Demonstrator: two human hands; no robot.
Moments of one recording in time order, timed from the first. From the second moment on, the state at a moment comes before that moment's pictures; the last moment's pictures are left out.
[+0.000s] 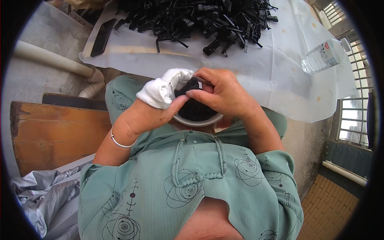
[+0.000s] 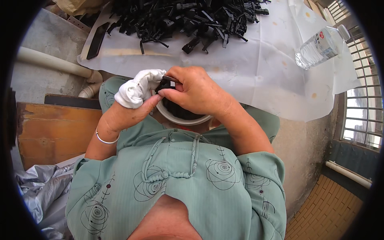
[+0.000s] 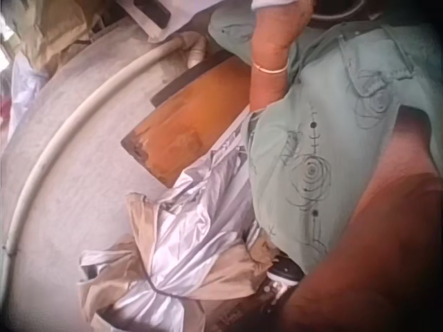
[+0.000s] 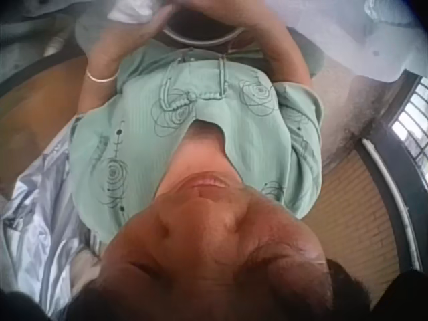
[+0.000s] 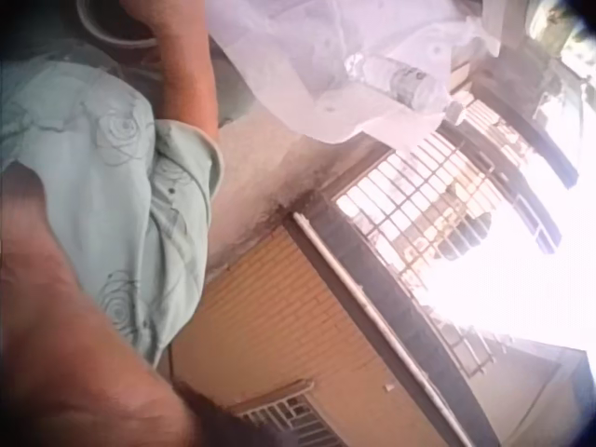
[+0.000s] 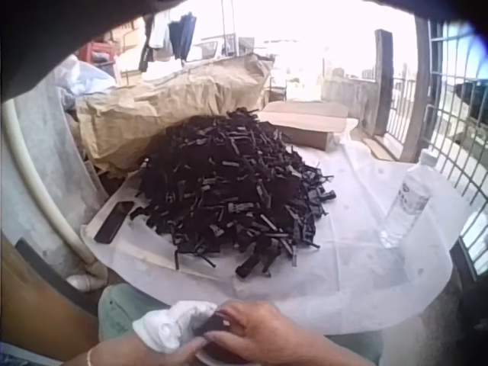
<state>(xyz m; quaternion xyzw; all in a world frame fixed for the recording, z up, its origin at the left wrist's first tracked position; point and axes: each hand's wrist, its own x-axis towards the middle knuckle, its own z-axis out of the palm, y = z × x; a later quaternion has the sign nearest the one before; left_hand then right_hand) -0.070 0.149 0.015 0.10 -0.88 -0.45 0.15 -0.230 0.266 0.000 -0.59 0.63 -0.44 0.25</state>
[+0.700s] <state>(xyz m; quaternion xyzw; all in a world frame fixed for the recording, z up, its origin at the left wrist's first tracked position) -0.086 0.163 -0.001 0.17 -0.66 -0.71 0.15 -0.228 0.268 -0.009 -0.49 0.61 -0.57 0.25</state>
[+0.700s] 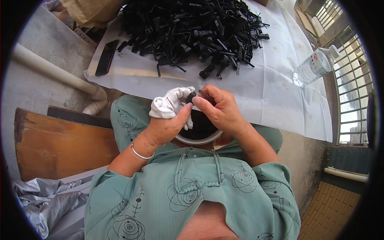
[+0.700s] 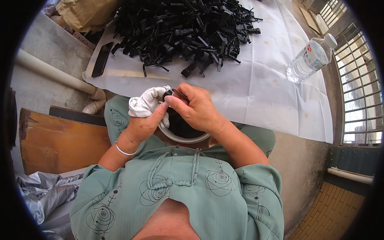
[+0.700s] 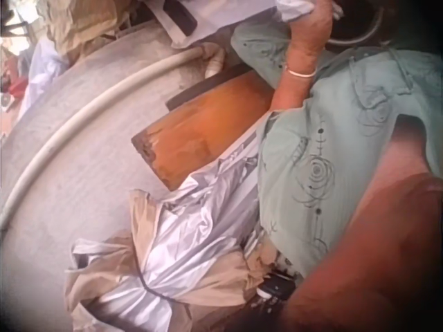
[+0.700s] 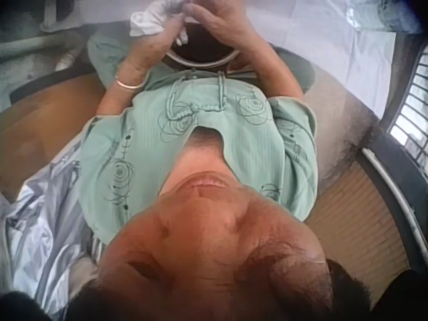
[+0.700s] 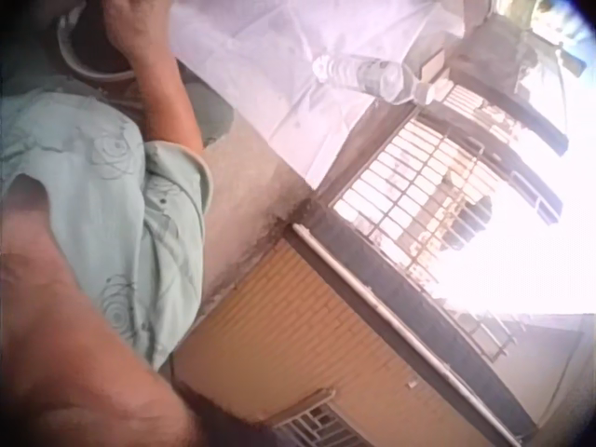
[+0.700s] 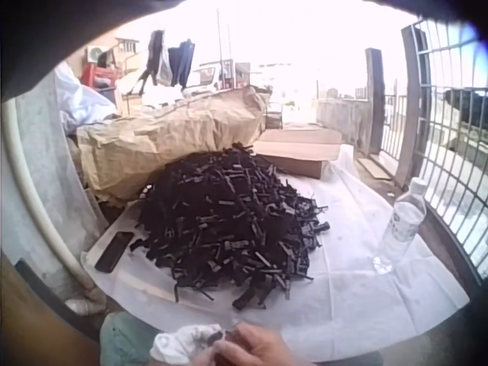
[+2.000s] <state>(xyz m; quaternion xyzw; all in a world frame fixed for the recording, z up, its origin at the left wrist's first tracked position) -0.097 0.169 -0.003 0.13 -0.82 -0.52 0.21 -0.227 0.266 -0.015 -0.56 0.61 -0.50 0.25</state>
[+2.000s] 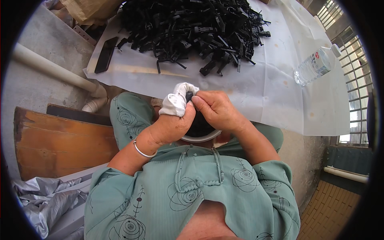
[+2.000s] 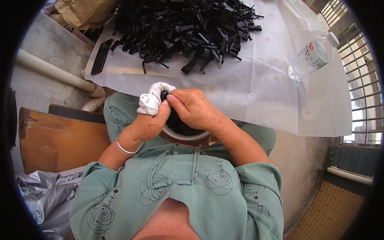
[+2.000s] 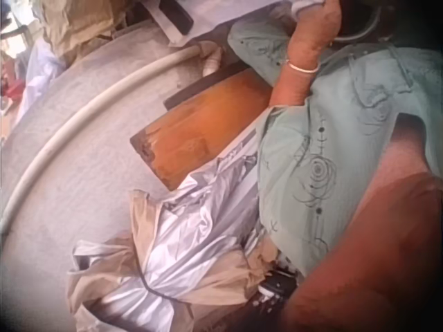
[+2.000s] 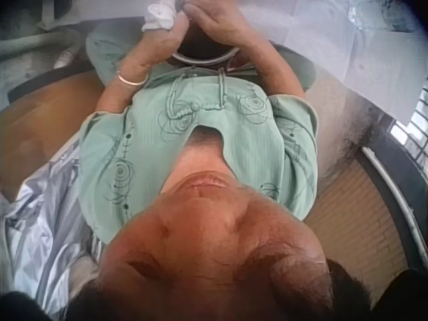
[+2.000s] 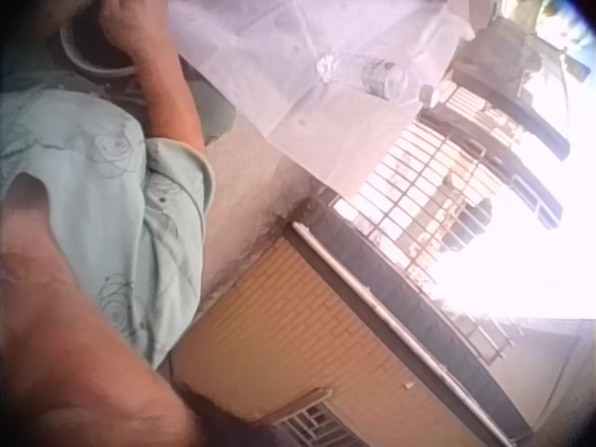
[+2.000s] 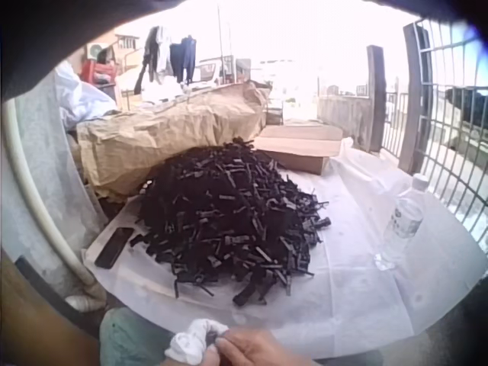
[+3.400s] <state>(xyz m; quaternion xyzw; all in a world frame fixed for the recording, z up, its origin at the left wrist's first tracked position) -0.088 0.150 -0.017 0.13 -0.69 -0.61 0.37 -0.258 0.258 -0.005 -0.55 0.61 -0.54 0.17</state>
